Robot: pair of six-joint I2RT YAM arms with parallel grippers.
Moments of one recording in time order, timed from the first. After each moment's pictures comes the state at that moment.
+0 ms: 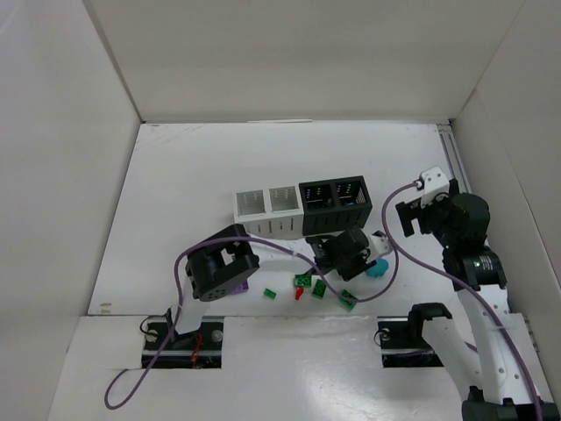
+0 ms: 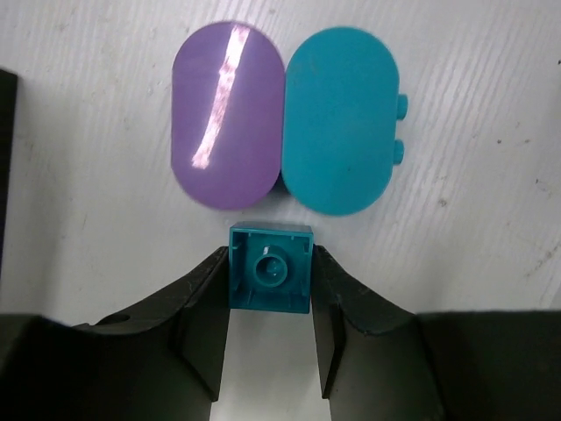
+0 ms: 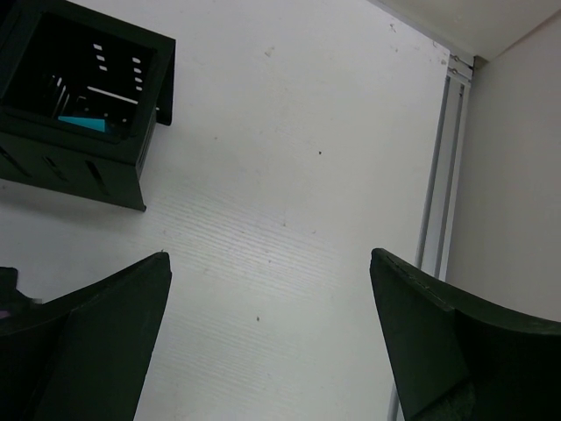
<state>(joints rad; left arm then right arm) -1.21 2.02 1.28 -0.02 0.02 0.04 0.05 0.65 0.78 -0.50 -0.11 -0.39</state>
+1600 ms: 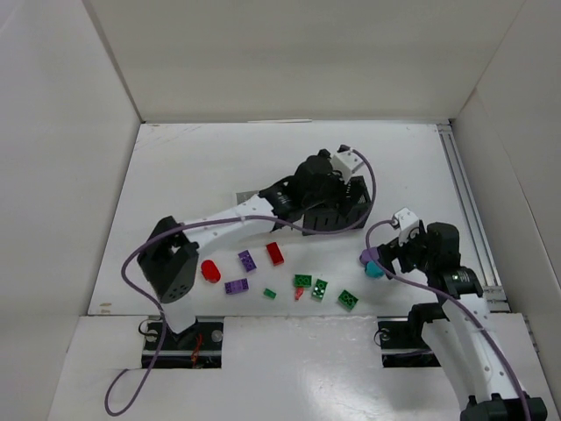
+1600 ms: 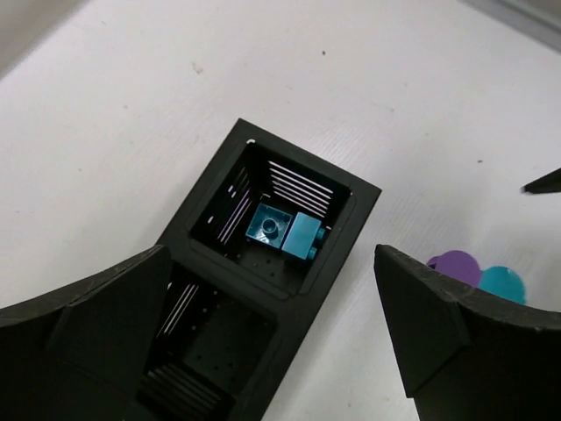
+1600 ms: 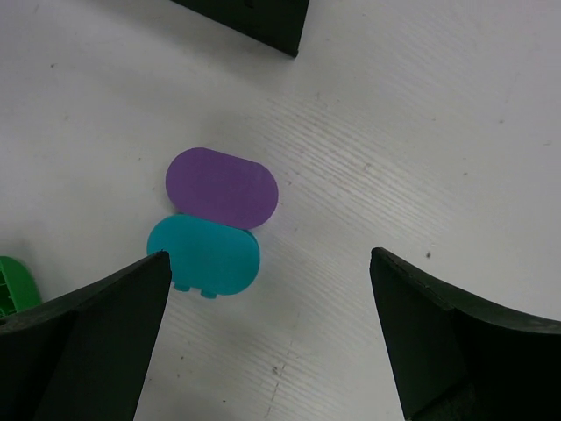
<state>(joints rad) -0.94 1.78 1.41 -0.02 -0.03 0.02 0.05 0.55 0.44 -0.59 -0.33 -0.38</state>
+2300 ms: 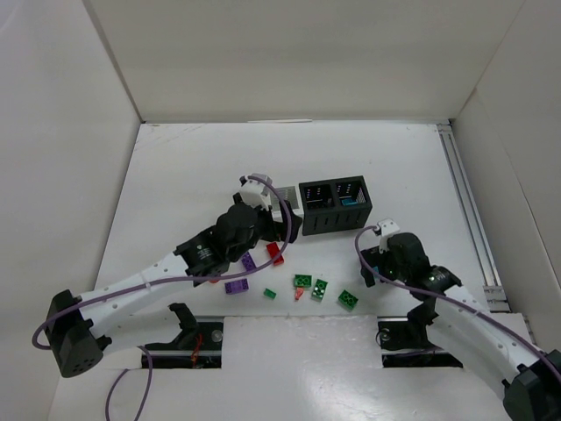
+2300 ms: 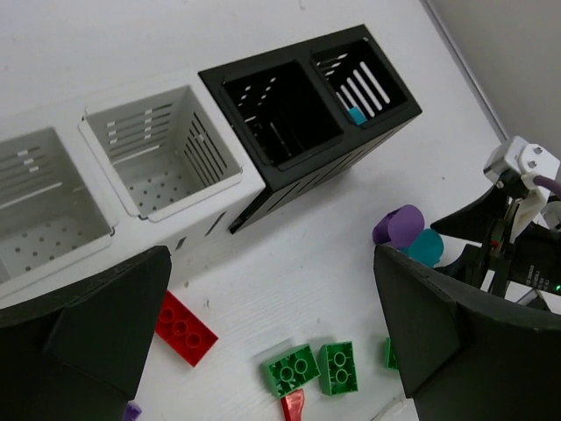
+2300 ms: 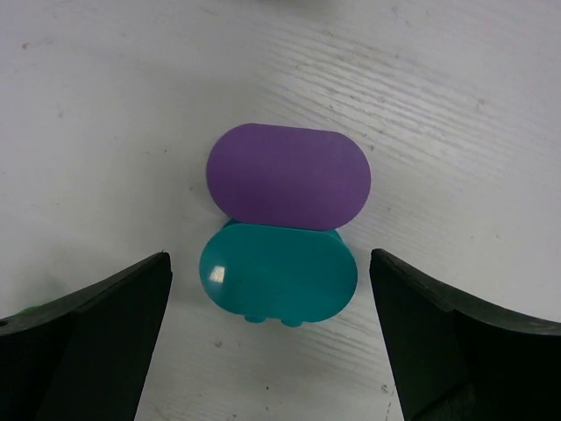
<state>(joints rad) -0.94 1.00 0.77 -0.09 -0.31 -0.50 0.47 0.67 0.31 -0.44 0.03 0.06</state>
